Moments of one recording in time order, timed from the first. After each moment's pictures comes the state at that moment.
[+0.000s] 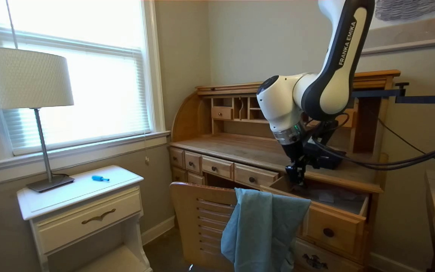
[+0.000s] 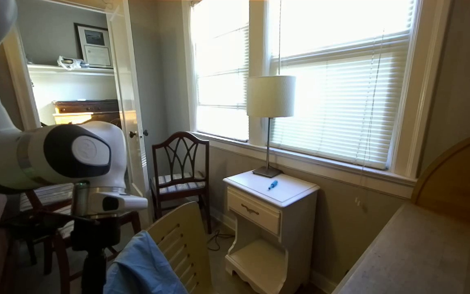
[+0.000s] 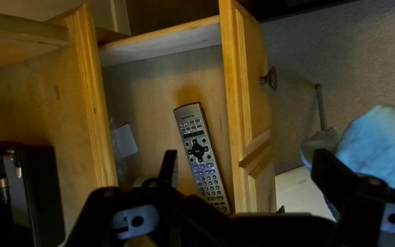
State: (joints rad) arm 0.29 0.47 -0.11 -2.37 -0.58 2.43 0.86
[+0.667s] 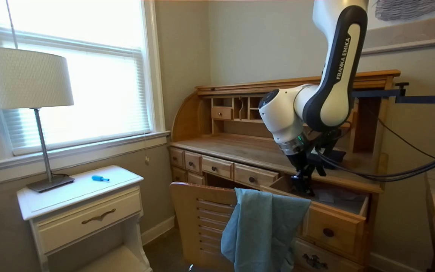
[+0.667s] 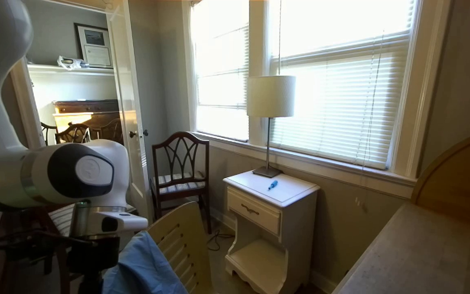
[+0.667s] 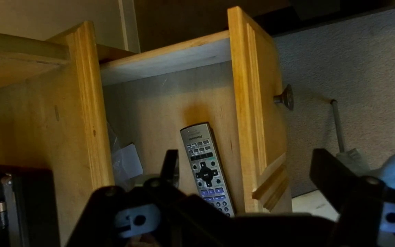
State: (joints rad) arm 0.29 0.55 -0.14 -2.35 -0.58 2.43 0.88
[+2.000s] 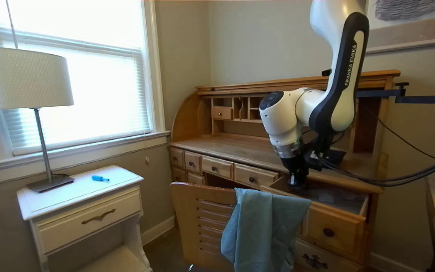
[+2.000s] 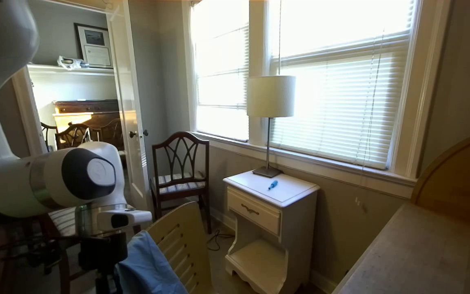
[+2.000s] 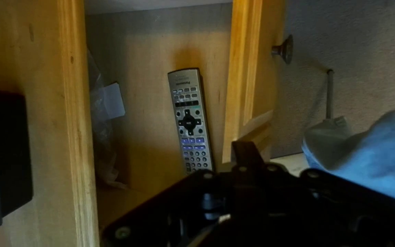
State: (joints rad) arm 0.30 0.59 -0.14 -2.32 -0.80 2.55 0.92
